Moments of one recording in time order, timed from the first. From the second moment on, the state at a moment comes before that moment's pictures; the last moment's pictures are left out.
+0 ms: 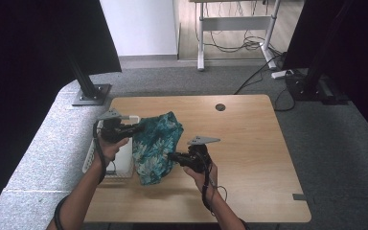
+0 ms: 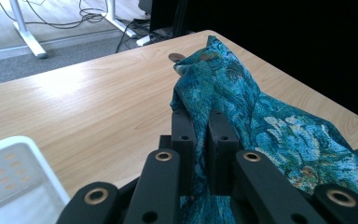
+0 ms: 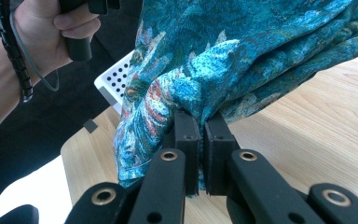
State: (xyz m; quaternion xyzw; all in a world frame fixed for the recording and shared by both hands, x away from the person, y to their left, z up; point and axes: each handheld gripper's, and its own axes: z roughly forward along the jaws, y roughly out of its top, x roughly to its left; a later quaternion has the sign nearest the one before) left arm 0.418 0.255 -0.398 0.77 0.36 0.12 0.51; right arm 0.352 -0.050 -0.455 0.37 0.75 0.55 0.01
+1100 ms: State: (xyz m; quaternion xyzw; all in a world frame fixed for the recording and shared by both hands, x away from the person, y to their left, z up) left arm 0.405 0.294 -0.370 0.76 0.37 0.15 0.52; right arm 0.359 -0.014 -0.428 0.34 0.75 0.57 -0.01
